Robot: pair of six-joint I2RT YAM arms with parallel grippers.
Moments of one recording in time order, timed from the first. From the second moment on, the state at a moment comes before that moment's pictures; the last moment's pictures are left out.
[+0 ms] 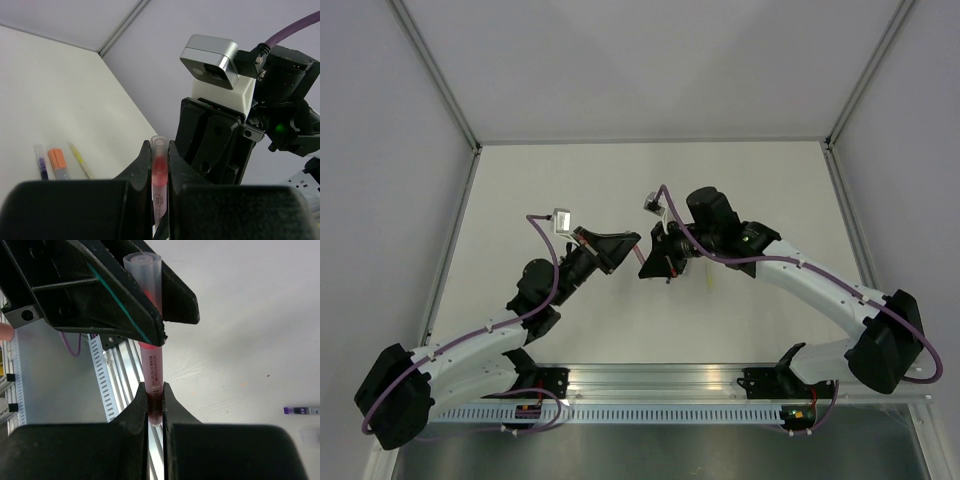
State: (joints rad) left arm -0.77 0.94 0.38 0.78 0.04 -0.82; right arm 0.74 1.33 1.09 -0.32 -0.65 0.22
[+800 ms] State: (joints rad) left arm -0.80 0.85 0.65 0.24 0.12 -0.77; right arm 0.67 1.15 1.00 -0.10 -0.66 0.24
